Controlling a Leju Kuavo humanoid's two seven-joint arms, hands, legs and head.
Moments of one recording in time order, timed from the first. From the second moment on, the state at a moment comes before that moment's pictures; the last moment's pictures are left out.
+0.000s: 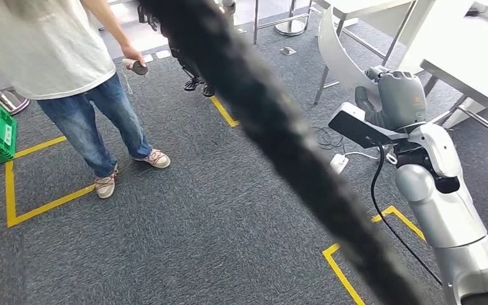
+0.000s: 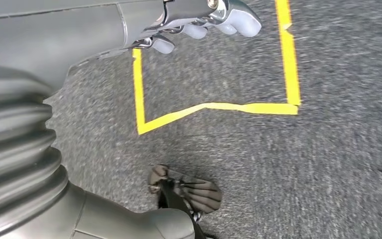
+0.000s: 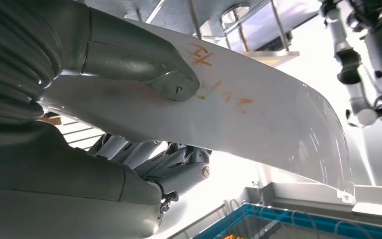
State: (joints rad) left arm -0.10 -0.19 0.81 -0.20 -0.61 0.41 -0.40; right arm -0.35 -0.53 0.01 -1.64 0.95 -0.12 -0.21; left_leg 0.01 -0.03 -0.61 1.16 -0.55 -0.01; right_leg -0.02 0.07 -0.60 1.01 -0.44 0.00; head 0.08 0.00
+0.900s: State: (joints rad) left arm -0.10 -0.19 0.80 -0.20 -0.59 0.41 -0.39; right arm -0.41 -0.52 0.02 -1.62 0.95 -0.09 -0.23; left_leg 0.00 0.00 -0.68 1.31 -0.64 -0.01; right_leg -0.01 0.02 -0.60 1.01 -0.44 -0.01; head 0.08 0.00
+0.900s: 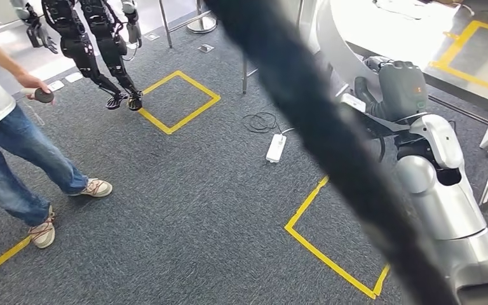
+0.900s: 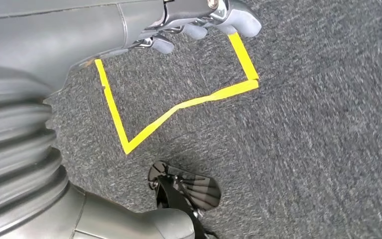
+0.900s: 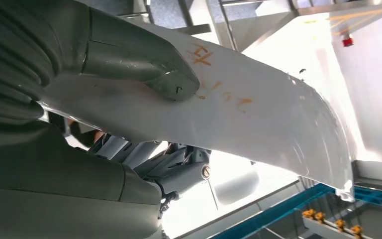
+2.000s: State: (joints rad) left arm -0.10 -0.19 0.80 -0.20 -0.62 0.42 -0.40; right arm -0.36 -0.48 0.02 -1.61 1.02 -0.12 -0.21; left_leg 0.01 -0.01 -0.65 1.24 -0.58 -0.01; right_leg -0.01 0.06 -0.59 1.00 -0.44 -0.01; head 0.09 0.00
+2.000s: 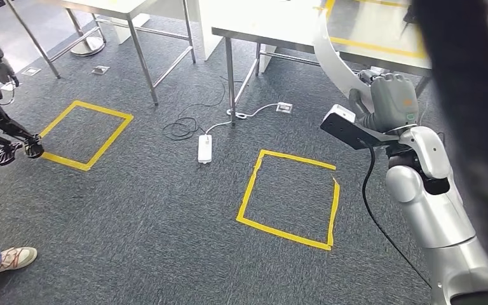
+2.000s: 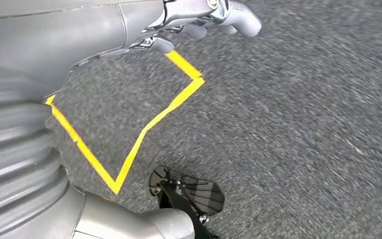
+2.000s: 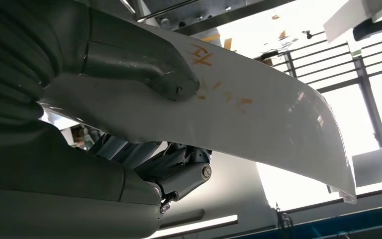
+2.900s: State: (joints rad) left arm -0.09 -0.19 0.80 -0.20 -0.63 0.42 -0.41; right arm -0.35 -0.47 0.00 -1.61 1.00 -0.14 -0.24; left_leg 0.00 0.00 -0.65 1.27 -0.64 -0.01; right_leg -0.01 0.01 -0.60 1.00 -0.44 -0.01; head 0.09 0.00
